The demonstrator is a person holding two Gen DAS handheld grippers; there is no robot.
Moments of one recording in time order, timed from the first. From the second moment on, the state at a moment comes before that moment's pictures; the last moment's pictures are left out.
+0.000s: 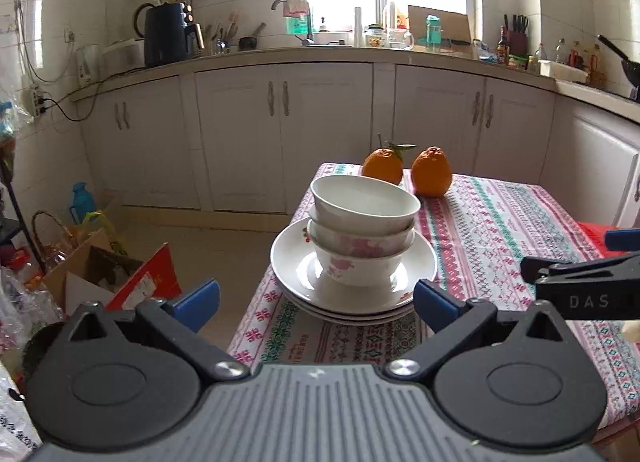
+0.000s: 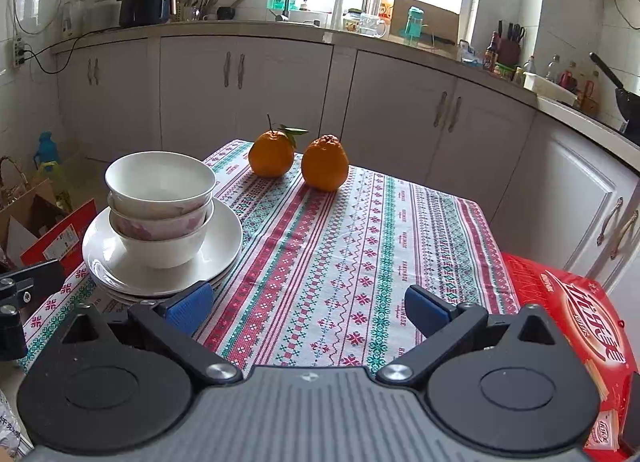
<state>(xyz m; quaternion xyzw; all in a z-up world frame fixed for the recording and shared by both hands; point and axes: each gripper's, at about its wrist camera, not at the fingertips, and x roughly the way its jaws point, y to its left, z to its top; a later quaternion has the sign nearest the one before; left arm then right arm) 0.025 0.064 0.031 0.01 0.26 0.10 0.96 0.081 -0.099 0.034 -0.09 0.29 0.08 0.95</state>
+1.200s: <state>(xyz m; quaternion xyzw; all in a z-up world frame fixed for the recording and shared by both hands) 0.008 0.052 0.042 0.01 0.25 0.14 0.96 0.055 -0.093 0.045 -0.09 0.27 0.09 0.95</state>
